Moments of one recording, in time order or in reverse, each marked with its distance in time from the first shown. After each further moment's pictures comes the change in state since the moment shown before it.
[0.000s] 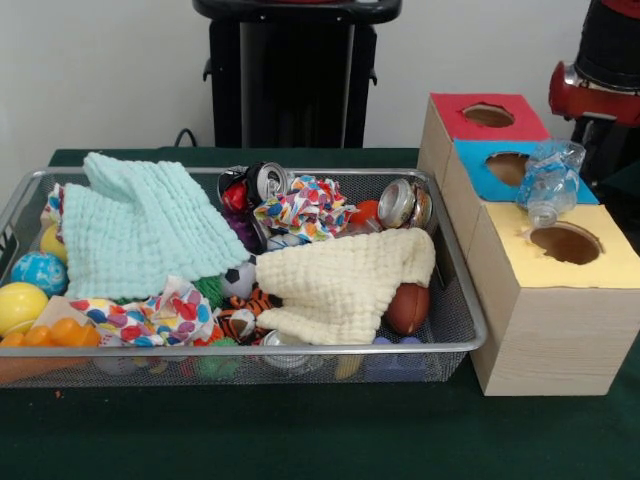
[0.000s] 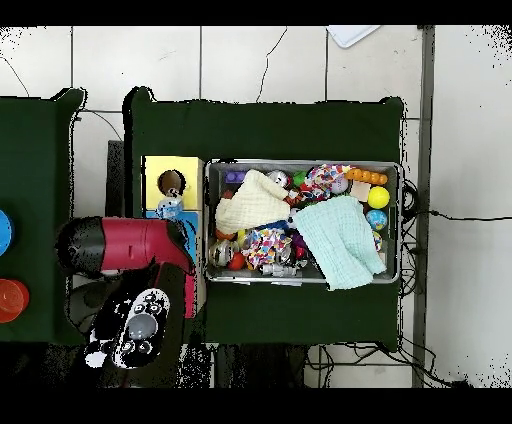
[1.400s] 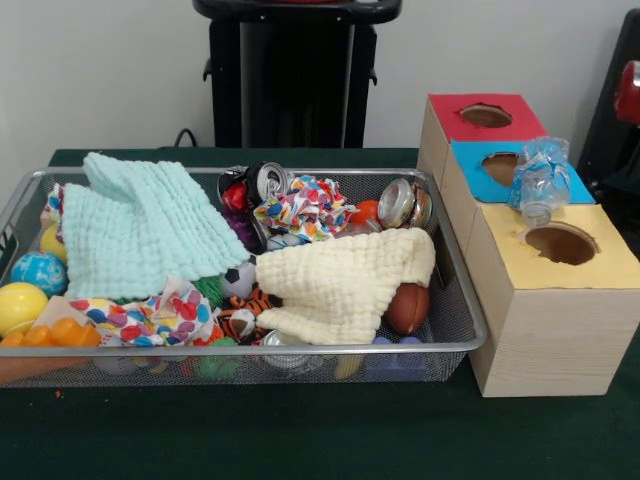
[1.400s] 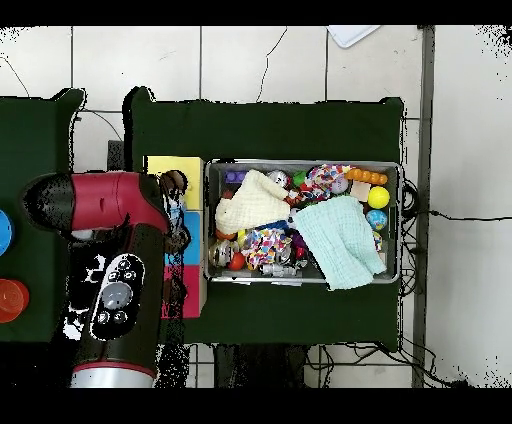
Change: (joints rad) arm 0.016 0.095 -0.049 -0.299 0.019 0.213 0.148
